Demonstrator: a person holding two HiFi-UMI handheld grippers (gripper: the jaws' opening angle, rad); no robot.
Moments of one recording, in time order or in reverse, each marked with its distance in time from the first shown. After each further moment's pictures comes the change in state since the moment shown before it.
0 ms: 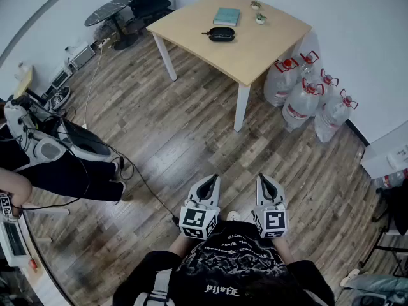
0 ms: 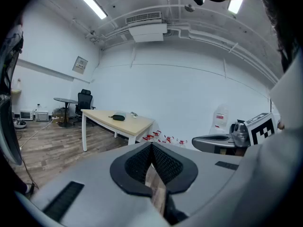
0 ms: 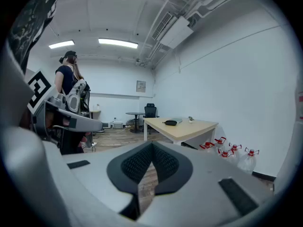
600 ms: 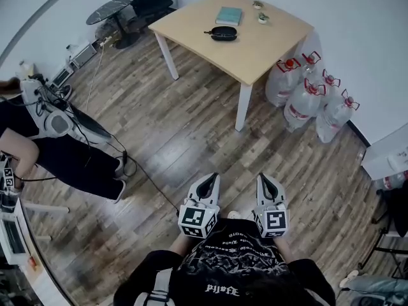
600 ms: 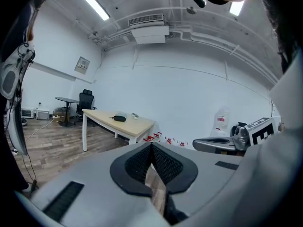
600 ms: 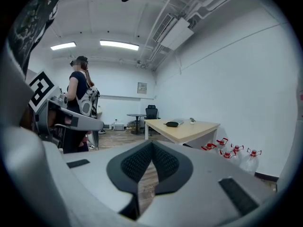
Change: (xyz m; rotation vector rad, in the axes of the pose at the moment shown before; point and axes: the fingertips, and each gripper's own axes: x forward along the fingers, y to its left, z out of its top) left arm 0.001 0.006 0.002 -0.019 -0.017 0.008; right arm 0.004 0.002 0.001 -0.001 -0.022 0.018
